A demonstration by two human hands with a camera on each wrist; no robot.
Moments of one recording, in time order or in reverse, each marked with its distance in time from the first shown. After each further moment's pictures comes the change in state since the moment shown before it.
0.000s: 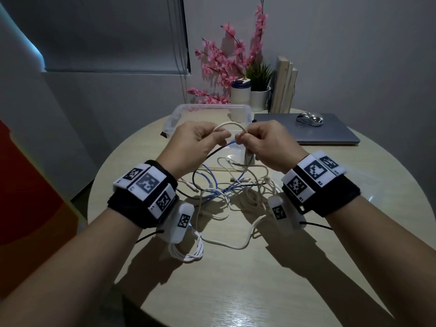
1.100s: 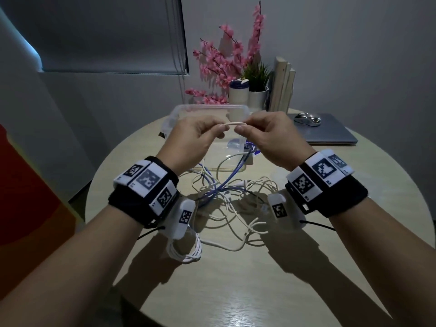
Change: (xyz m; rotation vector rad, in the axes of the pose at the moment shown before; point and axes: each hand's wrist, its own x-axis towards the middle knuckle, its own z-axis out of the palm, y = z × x) left_hand 0.010 -0.002 0.000 0.118 0.036 0.072; right_hand -0.004 -0.009 -0.011 0.164 0.057 -0.125
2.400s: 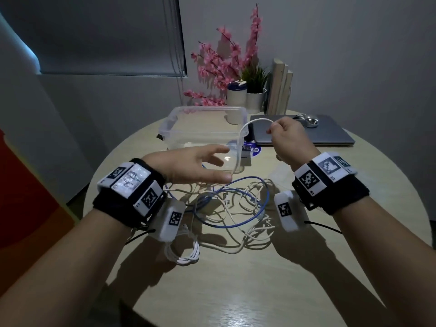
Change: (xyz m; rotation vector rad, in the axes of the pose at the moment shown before) left_hand -0.009 -0.005 -0.016 0.098 -0.741 -0.311; right_hand 0.011 0.042 -0.015 -0.072 0.189 0.353
